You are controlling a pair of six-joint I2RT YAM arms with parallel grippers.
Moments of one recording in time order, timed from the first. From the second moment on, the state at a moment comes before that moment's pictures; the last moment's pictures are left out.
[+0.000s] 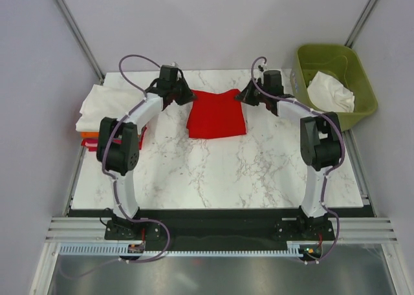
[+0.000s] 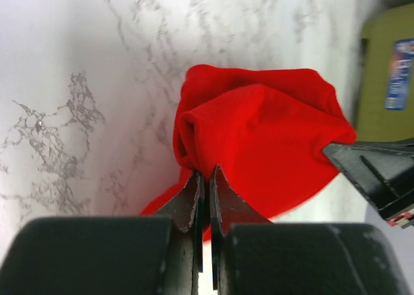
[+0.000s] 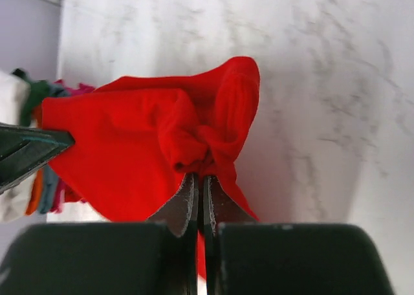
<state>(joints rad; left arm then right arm) -0.30 2.03 1.60 -0.25 0.18 -0.71 0.22 2.07 1.46 0.07 -0.41 0.62</state>
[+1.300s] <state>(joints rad) 0.61 1.53 1.77 -0.72 0.39 -0.66 0.97 2.34 2.25 0.01 -0.15 0.70</state>
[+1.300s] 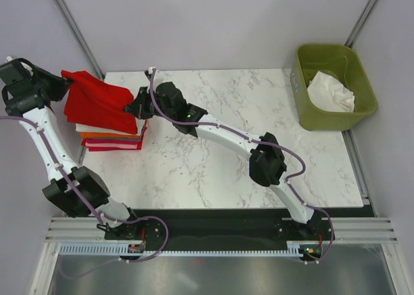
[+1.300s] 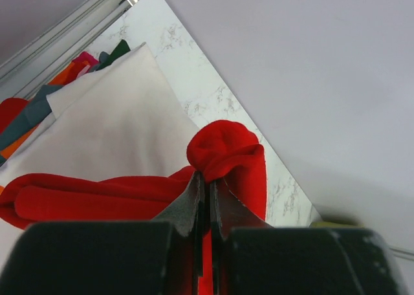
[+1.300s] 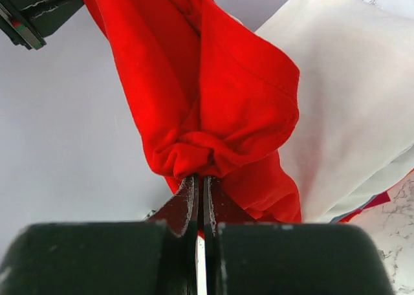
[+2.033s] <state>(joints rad) 0.67 1.47 1.71 -0.71 0.37 -0.63 0.99 2.29 2.21 0.07 -0.07 0.69</state>
